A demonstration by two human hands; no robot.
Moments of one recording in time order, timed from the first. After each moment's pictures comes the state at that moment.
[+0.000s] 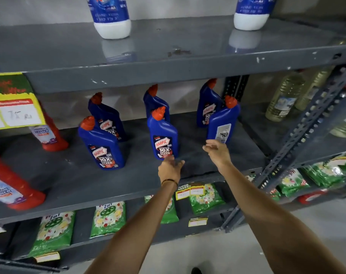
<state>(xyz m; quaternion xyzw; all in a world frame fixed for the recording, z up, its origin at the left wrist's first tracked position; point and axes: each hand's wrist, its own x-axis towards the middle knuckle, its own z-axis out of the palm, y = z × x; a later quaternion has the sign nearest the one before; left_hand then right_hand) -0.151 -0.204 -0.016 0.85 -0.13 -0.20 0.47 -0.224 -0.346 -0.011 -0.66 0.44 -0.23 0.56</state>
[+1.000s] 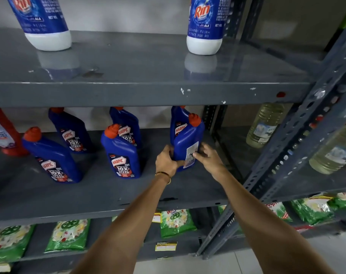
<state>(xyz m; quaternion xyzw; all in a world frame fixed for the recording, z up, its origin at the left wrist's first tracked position) -0.169 -0.353 0.004 0.81 -0.24 -0.15 0.52 -0.260 -0.471 0.013 -0.74 0.25 -0.19 0.59</state>
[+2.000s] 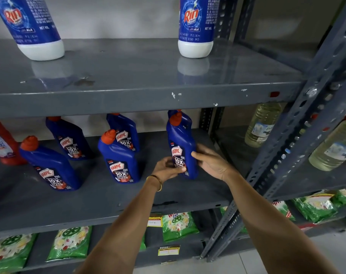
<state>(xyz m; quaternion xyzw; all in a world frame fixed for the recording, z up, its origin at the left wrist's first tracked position) -0.153 -0.347 -0.014 0.68 -0.18 -0.41 0.58 -0.266 -0.482 0.024 -0.60 0.13 -0.09 0.79</state>
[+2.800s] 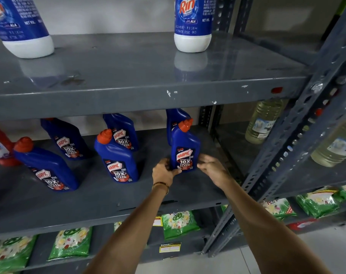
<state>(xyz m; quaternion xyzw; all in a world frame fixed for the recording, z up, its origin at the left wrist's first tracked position) -0.173 -0.349 -0.021 0.82 -0.18 -0.18 0.51 -0.264 -0.490 -0.025 -0.62 0.33 -0.15 0.70</state>
